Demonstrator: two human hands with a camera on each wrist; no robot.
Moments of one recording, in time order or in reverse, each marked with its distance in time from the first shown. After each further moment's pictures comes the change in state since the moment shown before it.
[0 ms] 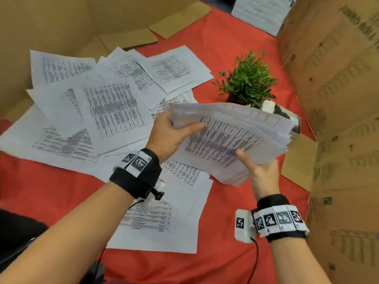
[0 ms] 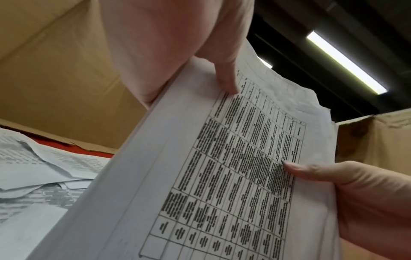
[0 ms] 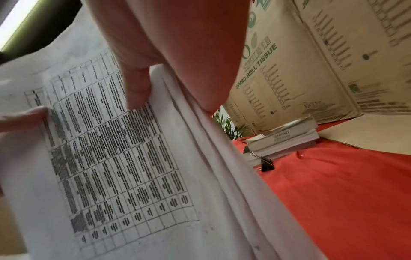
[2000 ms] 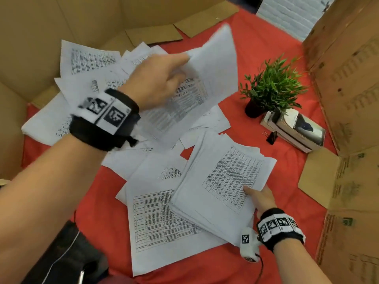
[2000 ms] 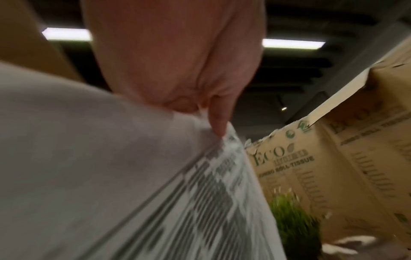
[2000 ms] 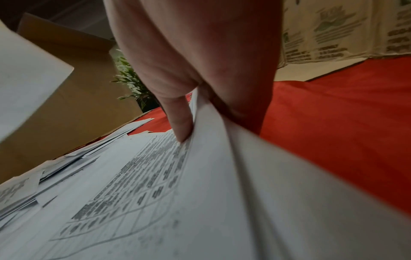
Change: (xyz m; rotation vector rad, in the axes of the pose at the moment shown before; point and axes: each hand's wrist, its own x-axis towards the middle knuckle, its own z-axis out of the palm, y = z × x) left_hand 0.056 0.076 -0.088 1.011 -0.108 0.375; right_hand 0.006 0.107 -0.020 -0.261 0.050 0.665
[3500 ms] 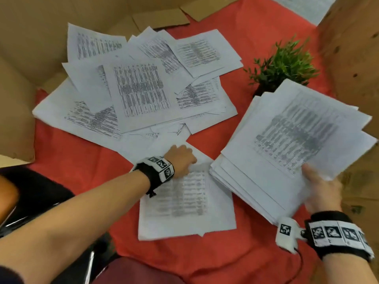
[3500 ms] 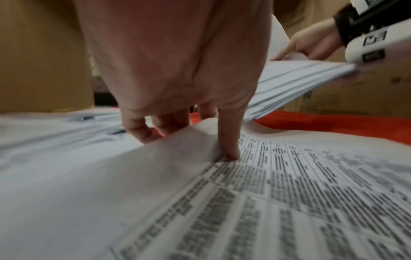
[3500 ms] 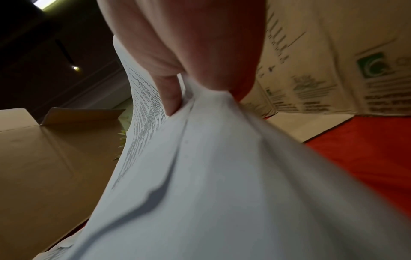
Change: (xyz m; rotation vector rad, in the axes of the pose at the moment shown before) left_hand -0.121 -0.026 0.189 0.342 -0.801 -0.008; right_hand -0.045 -0.051 -0.077 0.259 0.249 -0.344
